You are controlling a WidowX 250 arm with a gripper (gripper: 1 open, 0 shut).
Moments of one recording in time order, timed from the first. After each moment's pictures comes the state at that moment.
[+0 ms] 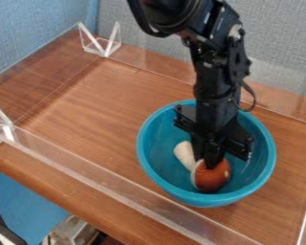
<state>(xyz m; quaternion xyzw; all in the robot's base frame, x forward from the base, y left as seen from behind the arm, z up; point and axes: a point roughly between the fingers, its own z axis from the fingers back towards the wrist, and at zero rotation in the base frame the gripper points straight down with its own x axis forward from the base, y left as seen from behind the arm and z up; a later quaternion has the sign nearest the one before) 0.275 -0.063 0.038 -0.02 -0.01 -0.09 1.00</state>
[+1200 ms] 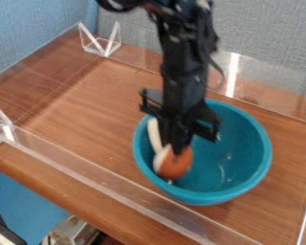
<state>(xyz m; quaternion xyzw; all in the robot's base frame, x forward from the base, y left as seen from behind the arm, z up) 0.260 -0.029 0.080 -0.02 -0.01 -0.04 1.00</state>
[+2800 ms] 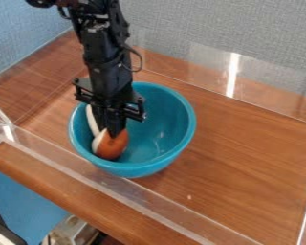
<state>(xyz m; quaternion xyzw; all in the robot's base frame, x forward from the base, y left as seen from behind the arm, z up) 0.253 0.054 0.060 -0.02 -0.01 0.00 1.00</state>
